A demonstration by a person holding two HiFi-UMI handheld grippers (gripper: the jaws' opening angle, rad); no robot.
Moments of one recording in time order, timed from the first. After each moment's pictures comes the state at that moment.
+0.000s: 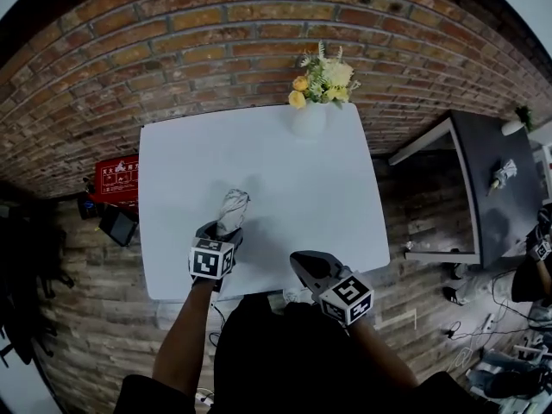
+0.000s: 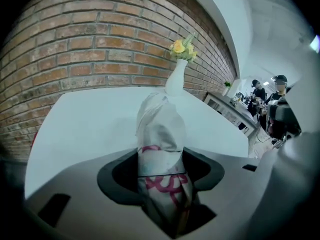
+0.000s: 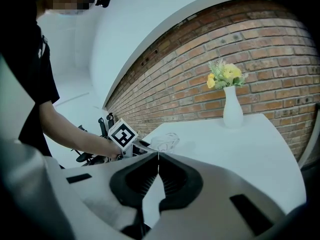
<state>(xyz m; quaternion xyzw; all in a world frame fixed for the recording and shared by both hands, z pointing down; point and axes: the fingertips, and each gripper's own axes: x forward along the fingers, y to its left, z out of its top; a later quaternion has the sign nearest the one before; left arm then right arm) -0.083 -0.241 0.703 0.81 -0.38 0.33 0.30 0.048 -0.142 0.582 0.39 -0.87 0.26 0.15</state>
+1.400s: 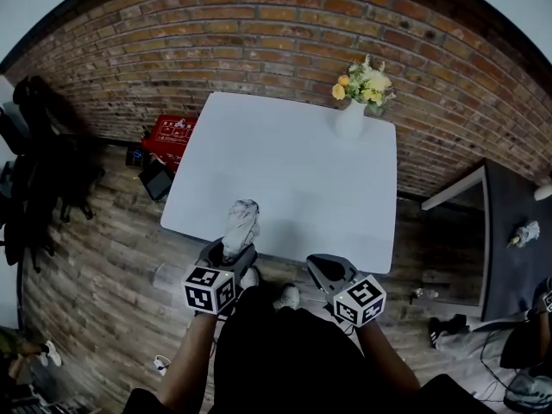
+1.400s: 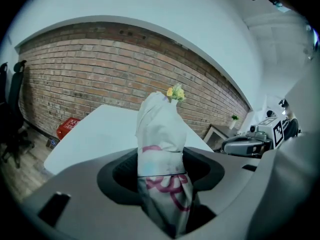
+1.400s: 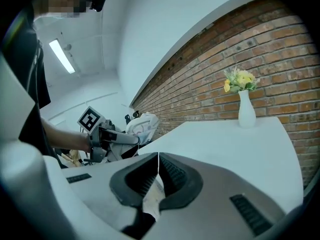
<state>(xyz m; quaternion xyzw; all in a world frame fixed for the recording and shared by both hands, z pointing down) -0.074 -0.050 0.575 0.78 -0.53 0.15 0.29 0.086 -0.035 0.568 0.26 -0.93 0.22 0.13</state>
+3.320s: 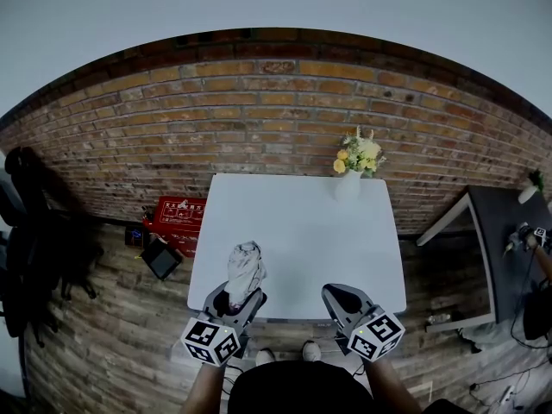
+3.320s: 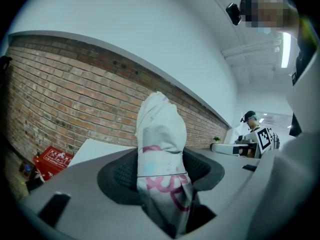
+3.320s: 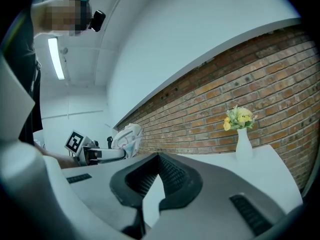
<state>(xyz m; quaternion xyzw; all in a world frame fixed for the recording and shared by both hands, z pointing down) -0.146 -0.101 0.455 0.86 -0.46 0.02 0.20 0.024 -0.093 0.445 0.38 -0.91 0.16 0.01</state>
